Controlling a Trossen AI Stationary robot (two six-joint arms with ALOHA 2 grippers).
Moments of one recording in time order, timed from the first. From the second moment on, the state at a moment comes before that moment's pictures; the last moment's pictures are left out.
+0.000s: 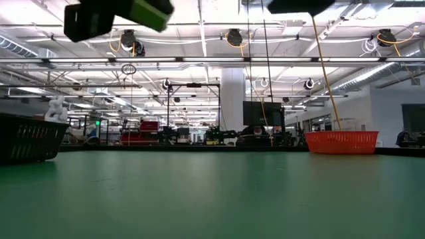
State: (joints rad) left arm -0.60 1.66 1.17 -0.31 -0.51 -1.15; right arm 0.62 1.53 0.99 -0.08 0.49 0.22
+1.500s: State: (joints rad) left arm -0.71 1.31 0.84 -1.15 -0.22 -1.82; right arm 0.62 0.95 0.25 0.38 0.63 0.45
